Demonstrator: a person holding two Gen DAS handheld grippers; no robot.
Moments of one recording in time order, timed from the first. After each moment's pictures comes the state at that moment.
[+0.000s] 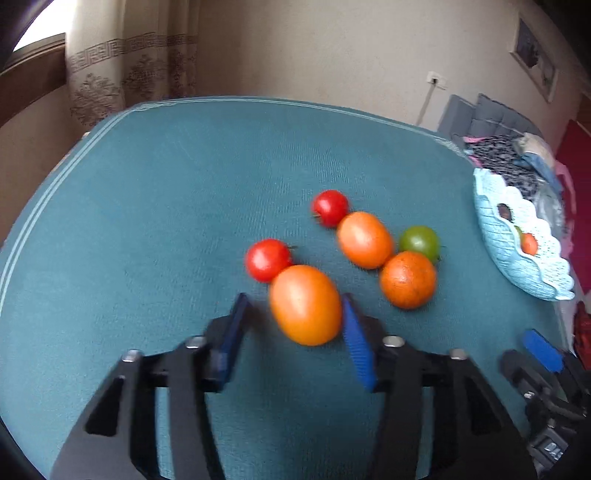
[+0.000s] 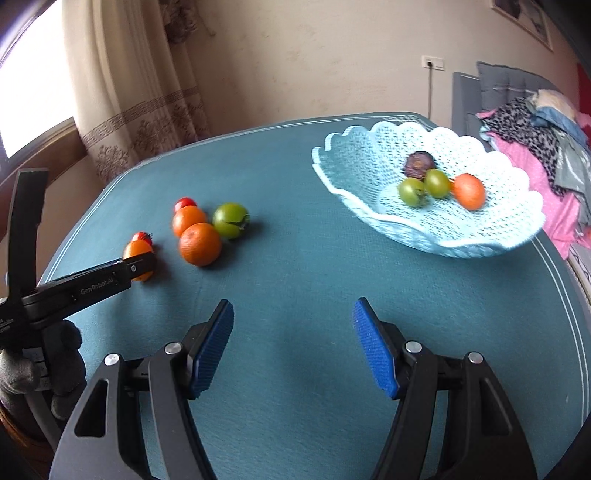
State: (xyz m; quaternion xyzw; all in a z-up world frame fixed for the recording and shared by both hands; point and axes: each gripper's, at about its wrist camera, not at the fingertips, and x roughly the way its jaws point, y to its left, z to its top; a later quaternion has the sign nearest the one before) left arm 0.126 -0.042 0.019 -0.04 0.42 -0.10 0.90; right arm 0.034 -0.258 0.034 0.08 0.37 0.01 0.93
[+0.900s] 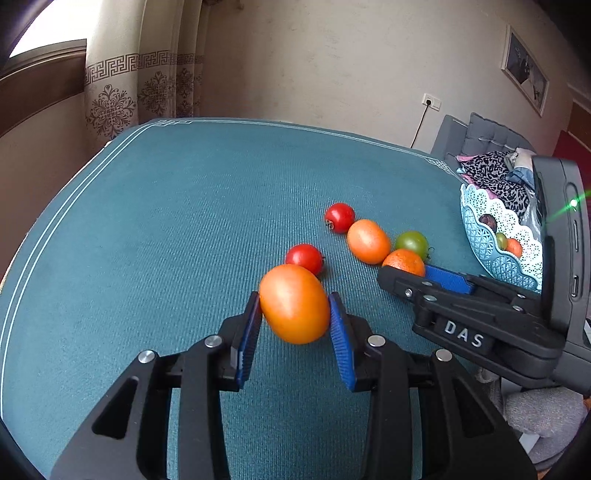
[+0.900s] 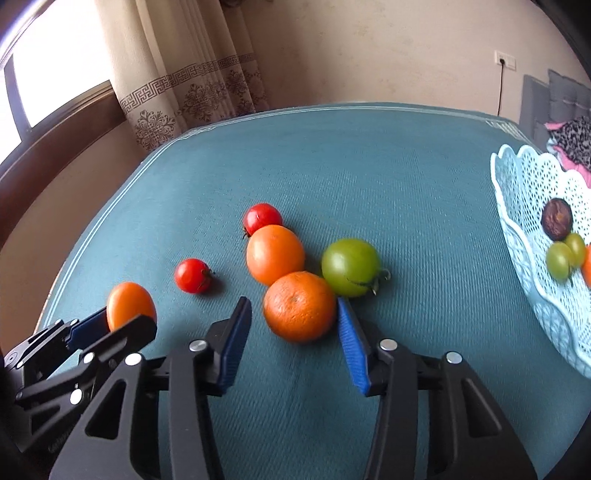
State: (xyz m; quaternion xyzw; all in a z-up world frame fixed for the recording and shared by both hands) left arm 0.091 -0.014 0.034 -0.05 0.37 -0.09 0.92; right arm 0.131 -0.189 0.027 0.06 0.41 0.11 0.90
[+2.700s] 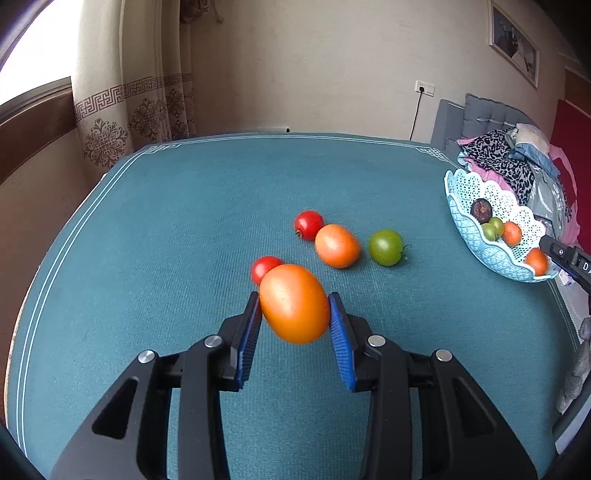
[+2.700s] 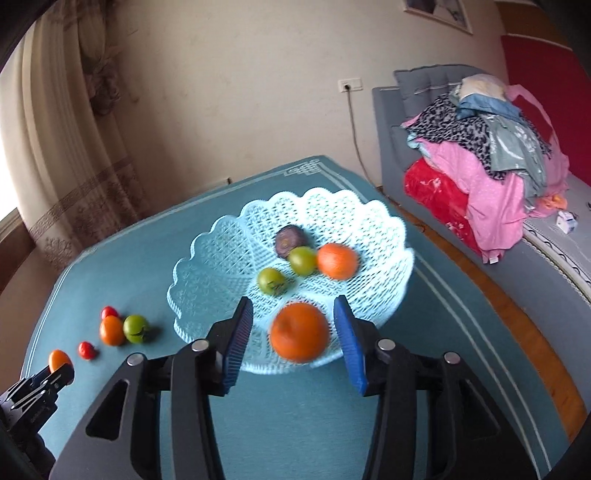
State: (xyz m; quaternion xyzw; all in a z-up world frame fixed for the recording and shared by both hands) left arm 0.081 -0.058 0.052 0.01 0.36 -0.08 0.93; right arm 0.038 -0.367 0.071 0.16 0.28 -0.13 0.94
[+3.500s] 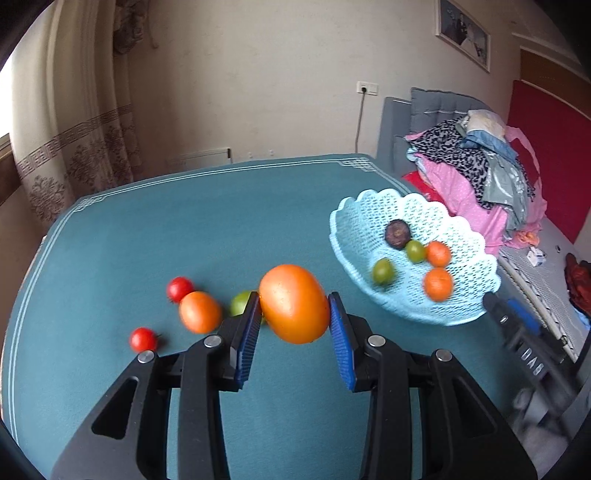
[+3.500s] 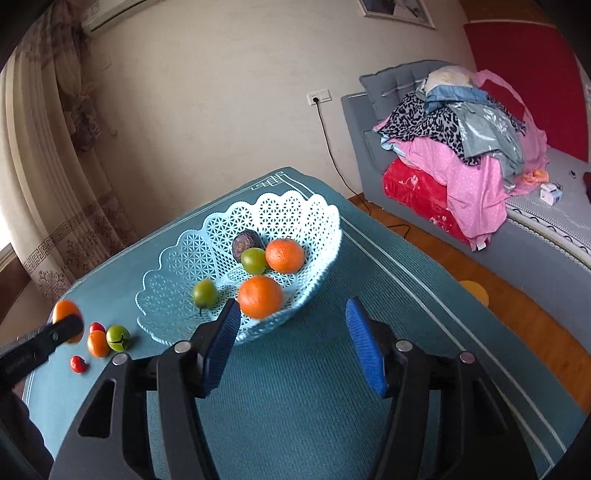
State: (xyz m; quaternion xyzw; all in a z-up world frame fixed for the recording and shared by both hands) left arm 0.090 -0.170 0.096 0.04 0.34 -0.18 0.92; right arm 0.003 -0.398 0.048 0.21 0.25 -0.16 0.93
